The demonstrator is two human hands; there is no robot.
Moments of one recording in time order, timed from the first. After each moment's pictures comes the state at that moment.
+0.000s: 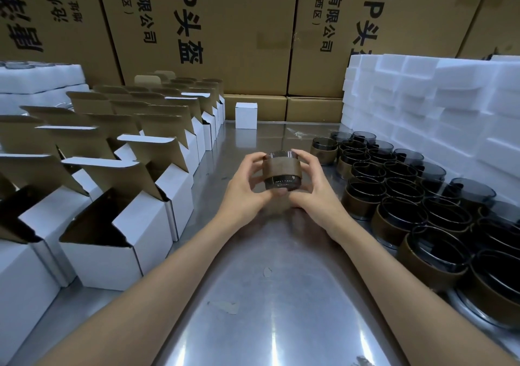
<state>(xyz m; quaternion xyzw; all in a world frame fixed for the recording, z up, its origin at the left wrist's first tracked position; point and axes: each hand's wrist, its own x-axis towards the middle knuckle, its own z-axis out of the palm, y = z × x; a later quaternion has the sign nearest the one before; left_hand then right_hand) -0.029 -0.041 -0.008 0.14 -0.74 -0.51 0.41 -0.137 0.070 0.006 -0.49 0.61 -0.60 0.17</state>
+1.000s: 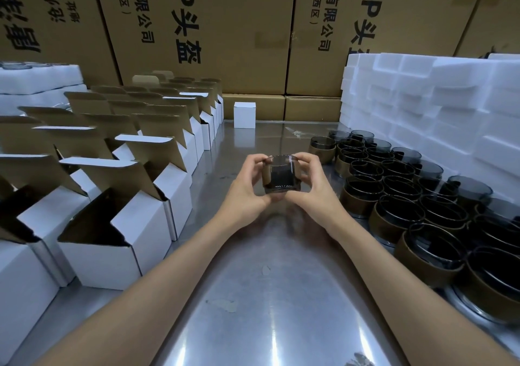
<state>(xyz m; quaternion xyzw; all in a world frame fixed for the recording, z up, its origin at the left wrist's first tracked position) -0.025 -0.039 -0.006 0.14 -0.79 -0.47 0.37 -0.139 0.071 0.006 -0.50 0.63 -0.58 0.14</state>
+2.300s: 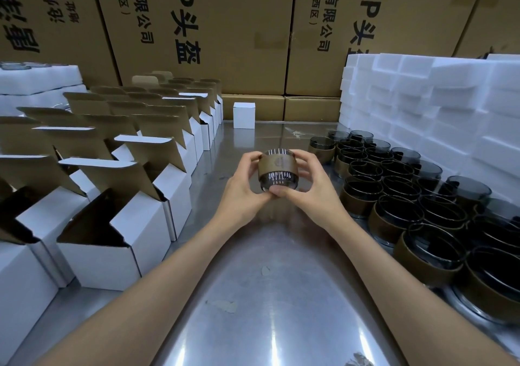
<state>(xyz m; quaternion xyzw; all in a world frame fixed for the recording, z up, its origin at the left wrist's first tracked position) -0.025 -0.040 -0.007 0.16 -0.78 -0.44 0.41 -0.139 0.069 0.007 -0.50 0.65 -0.57 0.08</state>
